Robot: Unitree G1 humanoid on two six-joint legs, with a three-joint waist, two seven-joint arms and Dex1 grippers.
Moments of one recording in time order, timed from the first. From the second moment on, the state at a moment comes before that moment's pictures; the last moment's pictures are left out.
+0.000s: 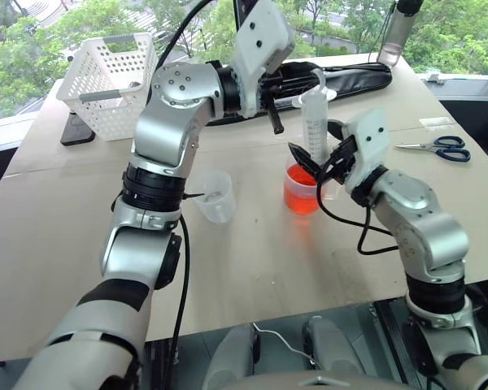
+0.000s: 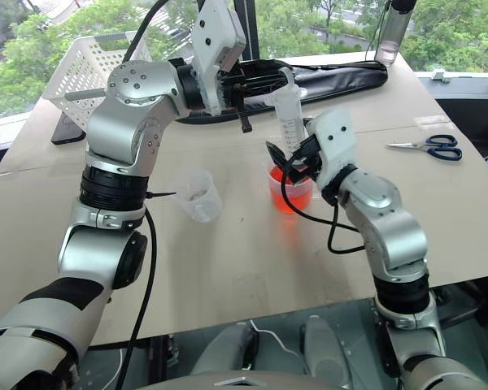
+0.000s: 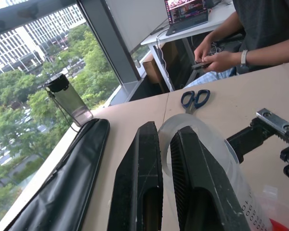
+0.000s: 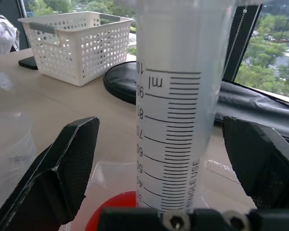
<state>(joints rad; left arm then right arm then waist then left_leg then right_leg) -1.12 0.41 -0.13 0.14 -0.23 0.39 -0.95 -0.55 -0.29 0.03 -0.51 0.31 0.83 0.39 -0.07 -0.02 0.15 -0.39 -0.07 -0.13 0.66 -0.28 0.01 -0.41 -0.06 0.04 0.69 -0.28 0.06</state>
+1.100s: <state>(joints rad) -1.10 0.41 -0.16 0.14 -0.22 0.37 -0.95 -0.60 -0.35 0.04 -0.51 0.36 0.89 0.33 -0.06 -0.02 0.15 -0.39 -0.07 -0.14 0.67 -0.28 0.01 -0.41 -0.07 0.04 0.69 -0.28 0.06</state>
